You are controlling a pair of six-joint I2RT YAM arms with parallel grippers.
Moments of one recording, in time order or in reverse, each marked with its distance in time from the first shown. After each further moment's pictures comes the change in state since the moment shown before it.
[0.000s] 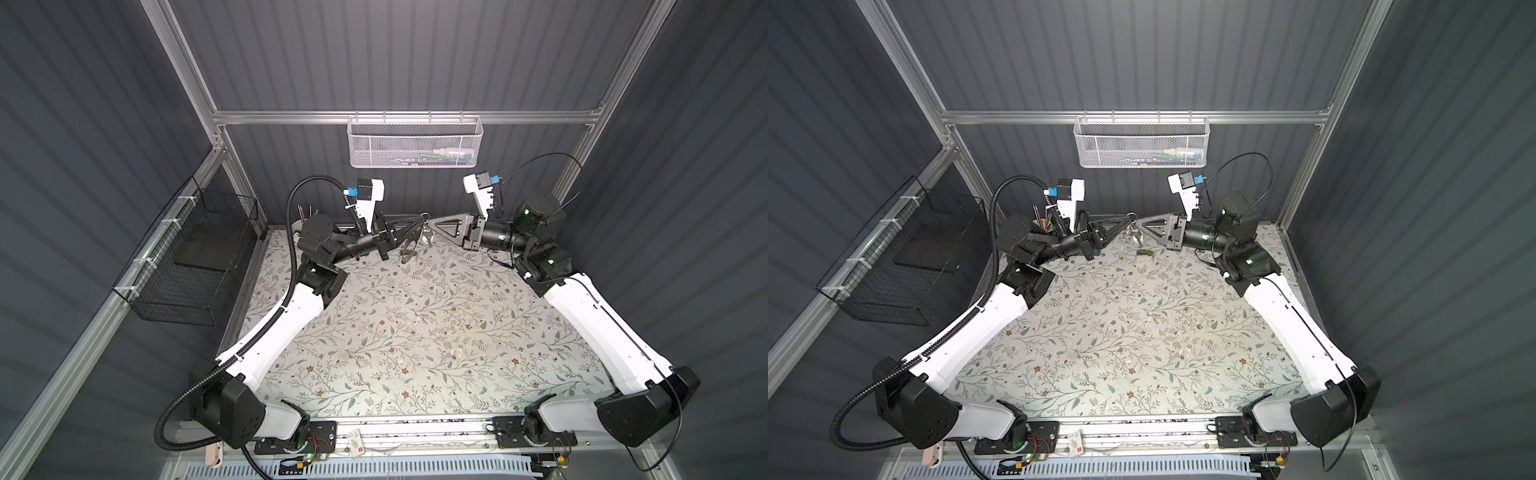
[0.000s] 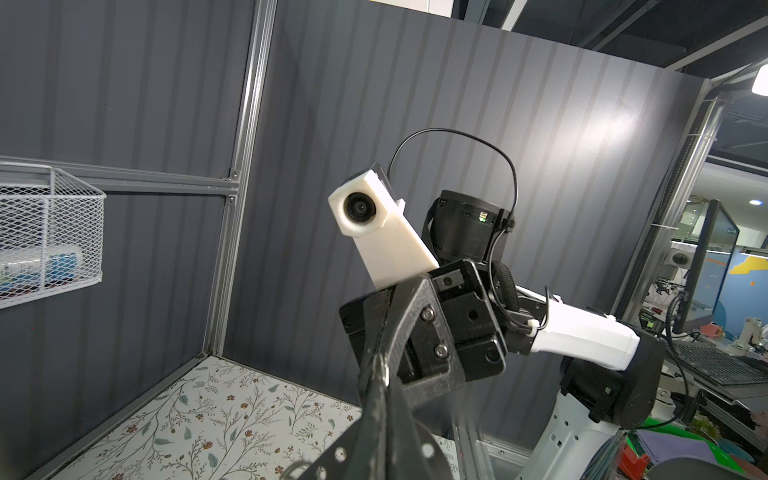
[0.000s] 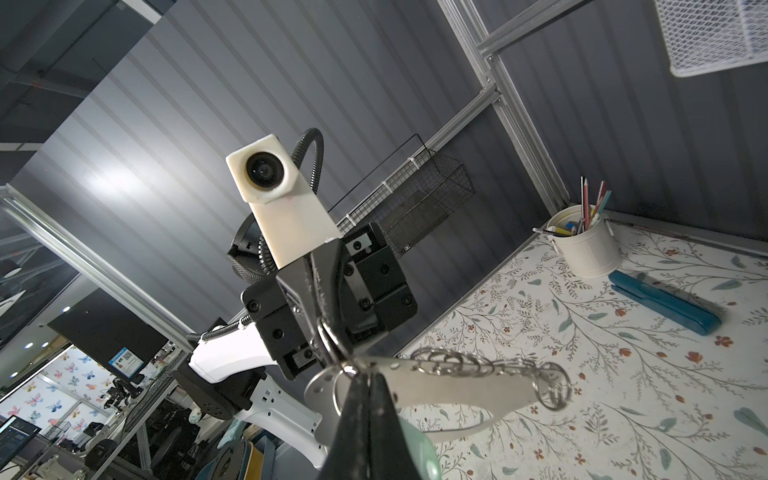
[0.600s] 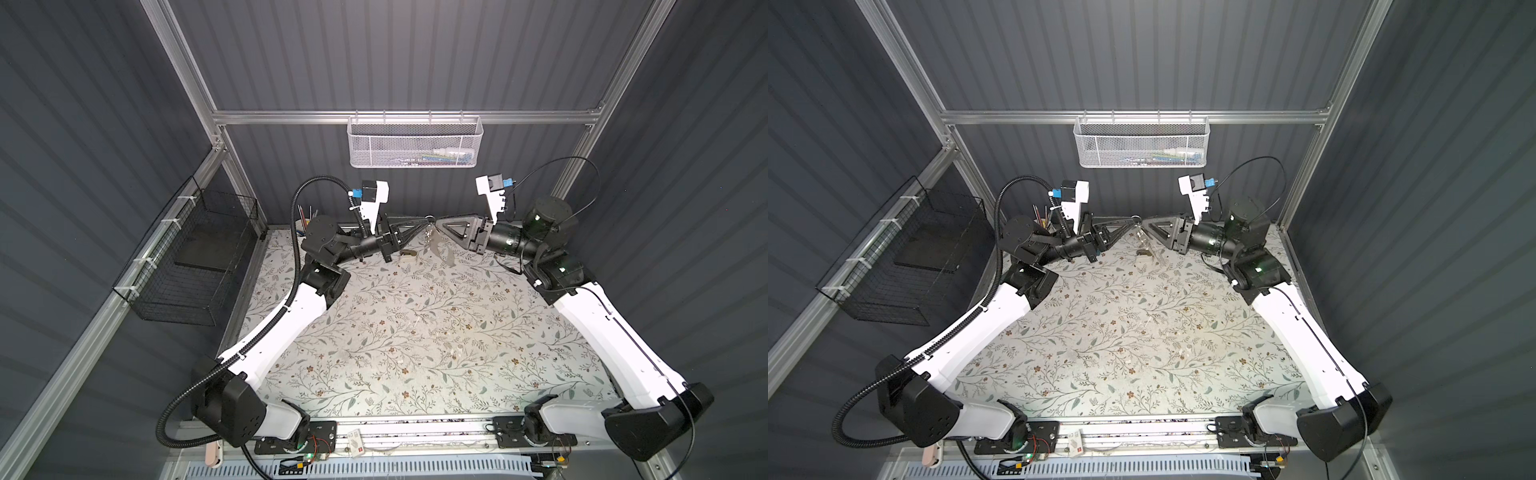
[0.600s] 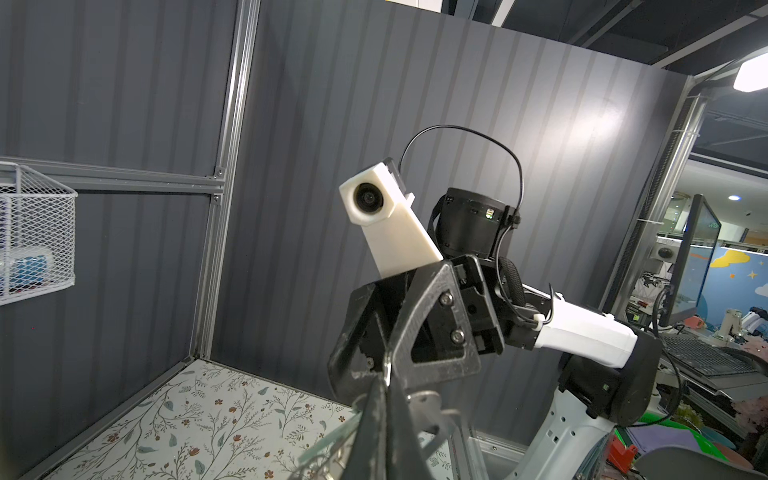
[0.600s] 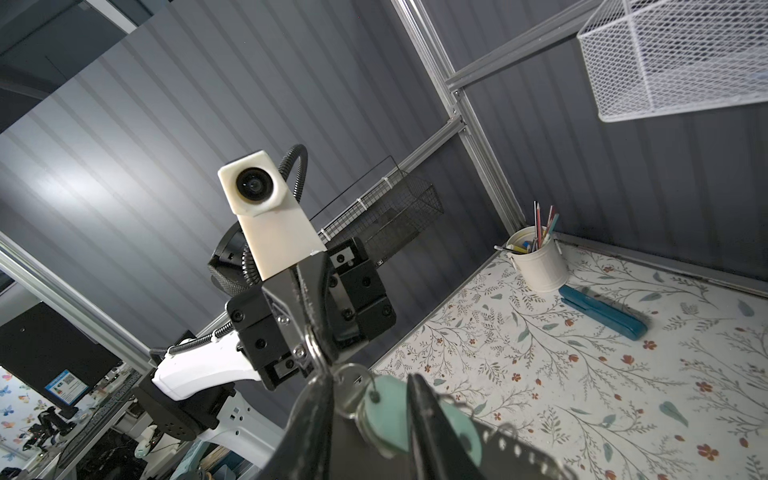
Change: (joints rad) left arm -0.016 0.008 0.000 0.014 0.005 0.000; right arm -0.019 -0.077 -0.039 -0.036 0.099 -0.077
